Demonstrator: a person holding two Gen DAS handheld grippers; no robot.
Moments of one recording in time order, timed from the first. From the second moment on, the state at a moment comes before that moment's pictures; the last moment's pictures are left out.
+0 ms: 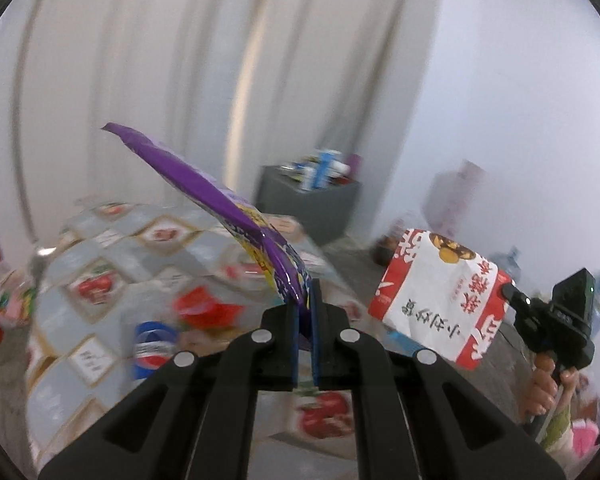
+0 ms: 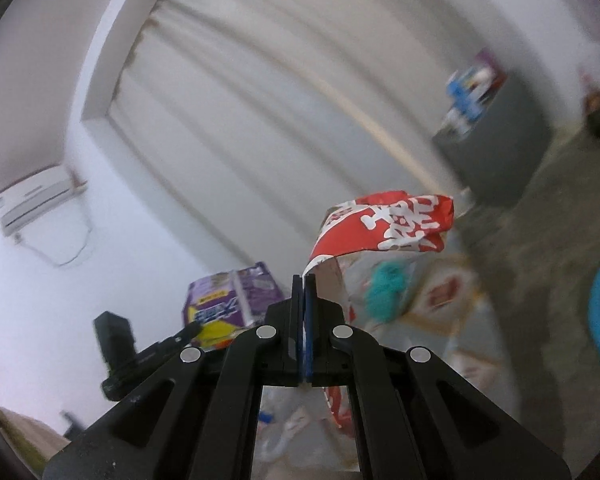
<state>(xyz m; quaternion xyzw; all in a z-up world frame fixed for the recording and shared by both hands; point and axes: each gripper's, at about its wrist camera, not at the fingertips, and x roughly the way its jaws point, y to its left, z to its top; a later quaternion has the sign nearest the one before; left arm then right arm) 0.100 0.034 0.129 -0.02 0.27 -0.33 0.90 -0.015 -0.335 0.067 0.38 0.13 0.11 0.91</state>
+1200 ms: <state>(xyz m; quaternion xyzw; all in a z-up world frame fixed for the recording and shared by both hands) 0.118 -0.493 -0.131 0.34 0.47 -0.49 0.65 -0.006 -0.574 -0.157 0.51 0.31 -0.26 0.76</state>
